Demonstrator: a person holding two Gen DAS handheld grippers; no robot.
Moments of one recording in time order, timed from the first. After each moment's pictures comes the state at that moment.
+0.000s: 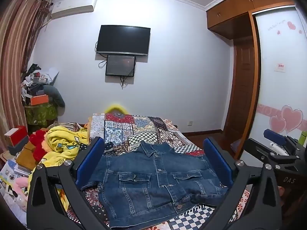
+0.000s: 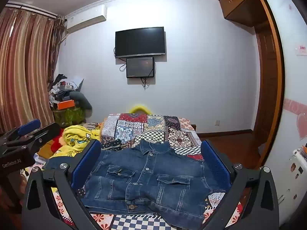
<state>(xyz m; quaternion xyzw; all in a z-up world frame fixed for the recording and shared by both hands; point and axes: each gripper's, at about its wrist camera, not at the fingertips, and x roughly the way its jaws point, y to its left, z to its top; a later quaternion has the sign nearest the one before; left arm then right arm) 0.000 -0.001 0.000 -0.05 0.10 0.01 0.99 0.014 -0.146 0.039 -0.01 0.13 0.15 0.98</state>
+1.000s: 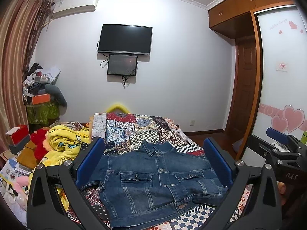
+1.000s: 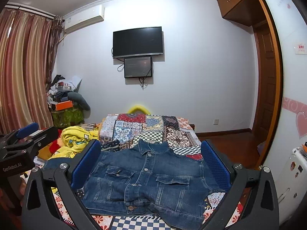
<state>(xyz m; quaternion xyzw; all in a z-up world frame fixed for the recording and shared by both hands) 0.003 0.004 -0.001 -0.05 0.11 0.01 0.99 0.017 -0.148 0.041 -0.01 0.13 0.15 0.98</state>
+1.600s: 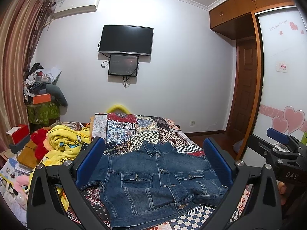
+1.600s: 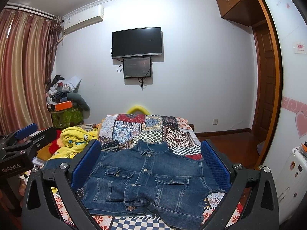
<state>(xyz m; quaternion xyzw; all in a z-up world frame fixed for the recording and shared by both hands) 0.002 0.004 -0.002 -0.05 0.10 0.01 0.99 0.018 -0.151 0.042 -0.01 0.13 0.15 0.98</state>
